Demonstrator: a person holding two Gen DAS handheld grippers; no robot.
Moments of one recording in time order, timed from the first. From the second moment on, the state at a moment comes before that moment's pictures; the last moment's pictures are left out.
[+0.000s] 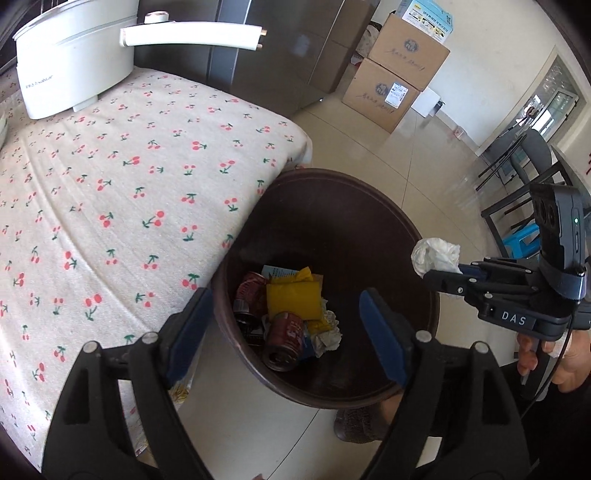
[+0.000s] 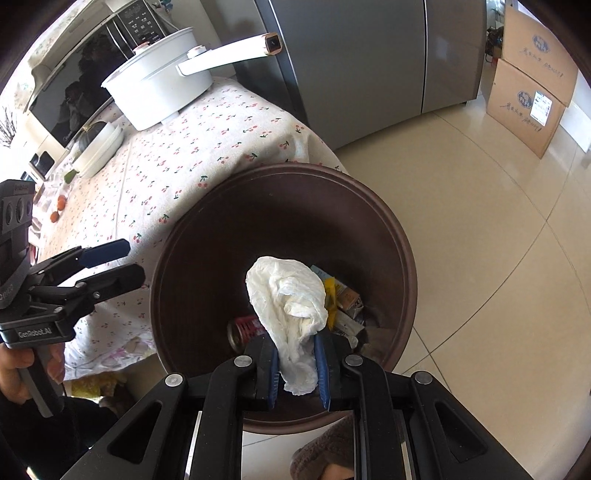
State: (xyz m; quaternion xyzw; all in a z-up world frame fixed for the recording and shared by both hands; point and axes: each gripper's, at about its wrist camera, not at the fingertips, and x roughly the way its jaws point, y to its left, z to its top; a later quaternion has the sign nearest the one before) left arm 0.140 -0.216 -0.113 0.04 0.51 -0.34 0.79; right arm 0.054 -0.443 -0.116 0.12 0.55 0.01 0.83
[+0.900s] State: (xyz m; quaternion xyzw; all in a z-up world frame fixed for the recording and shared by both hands) left arm 0.138 -0.045 -0.062 0.00 0.48 -0.18 0.86; right arm 0.092 -0.330 -0.076 0.07 0.53 0.06 0.84
